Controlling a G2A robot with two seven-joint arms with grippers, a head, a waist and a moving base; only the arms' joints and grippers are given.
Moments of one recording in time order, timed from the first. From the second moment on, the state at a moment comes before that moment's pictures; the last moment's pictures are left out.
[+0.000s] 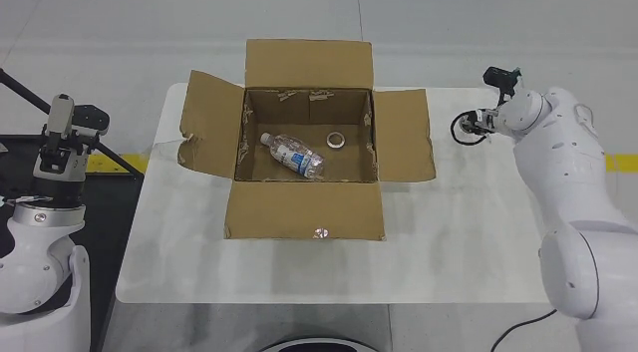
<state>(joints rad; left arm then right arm) 1.54 -1.24 -2.01 -1.98 -0.11 -0.31 -0.29 -0.12 -1.31 1.33 -0.21 -1.09 -0.09 0.82</state>
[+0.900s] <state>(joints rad) 1.54 -1.24 -2.01 -1.98 -0.11 -0.31 -0.29 -0.64 -1.24 1.43 -1.59 -0.64 -0.20 1.30</state>
